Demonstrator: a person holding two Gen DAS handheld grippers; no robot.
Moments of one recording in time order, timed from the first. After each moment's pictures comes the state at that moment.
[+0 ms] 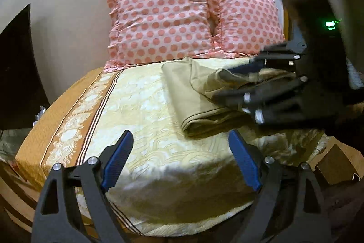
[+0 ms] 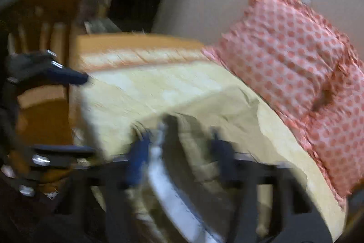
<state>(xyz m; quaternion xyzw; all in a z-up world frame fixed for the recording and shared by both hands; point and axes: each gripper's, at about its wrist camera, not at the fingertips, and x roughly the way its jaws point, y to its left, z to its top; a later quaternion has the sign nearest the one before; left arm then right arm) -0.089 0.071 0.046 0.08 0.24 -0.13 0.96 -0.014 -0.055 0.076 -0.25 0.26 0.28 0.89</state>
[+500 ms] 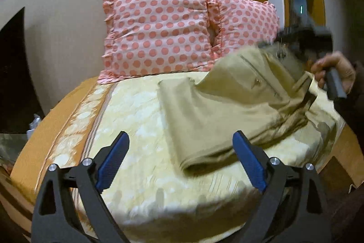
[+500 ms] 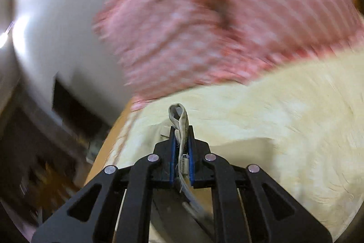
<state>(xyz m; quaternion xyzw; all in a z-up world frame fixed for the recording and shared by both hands) -0.045 0.056 0.073 0.06 0.23 -0.15 0.96 0.117 -0.316 0.112 0.30 0.34 0.16 0.88</state>
